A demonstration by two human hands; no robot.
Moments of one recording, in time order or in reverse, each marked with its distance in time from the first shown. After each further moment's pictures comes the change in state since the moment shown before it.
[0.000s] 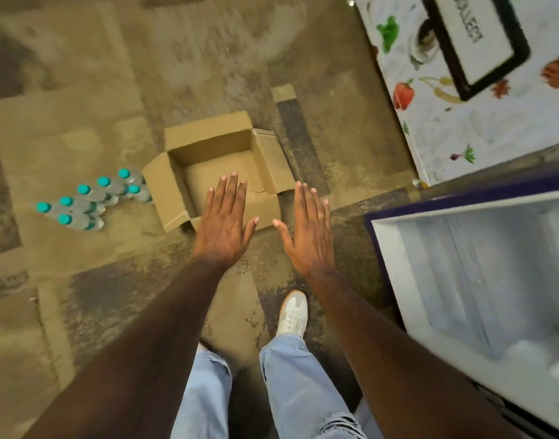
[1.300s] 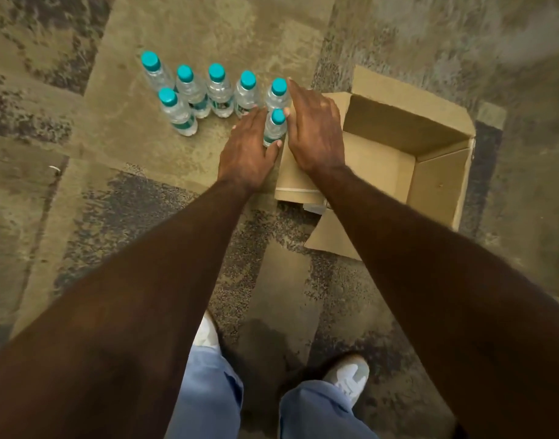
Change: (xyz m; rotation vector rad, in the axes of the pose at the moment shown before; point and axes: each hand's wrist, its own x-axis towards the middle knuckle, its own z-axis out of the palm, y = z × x) left_hand 0.027 -0.311 0.223 -0.655 0.336 -0.657; right_hand 0.220 -0.272 0.310 -0.005 -0.037 -0.679
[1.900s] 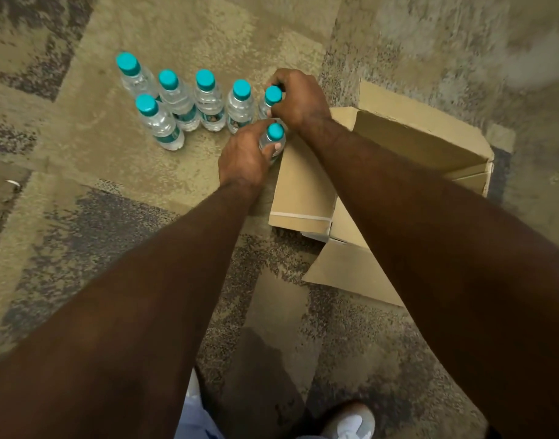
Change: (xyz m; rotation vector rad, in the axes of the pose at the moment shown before) left_hand 0.050 -0.012 0.043 -0.122 0.141 -0.131; right_hand 0.110 0.018 0.041 0.180 -0.212 0.176
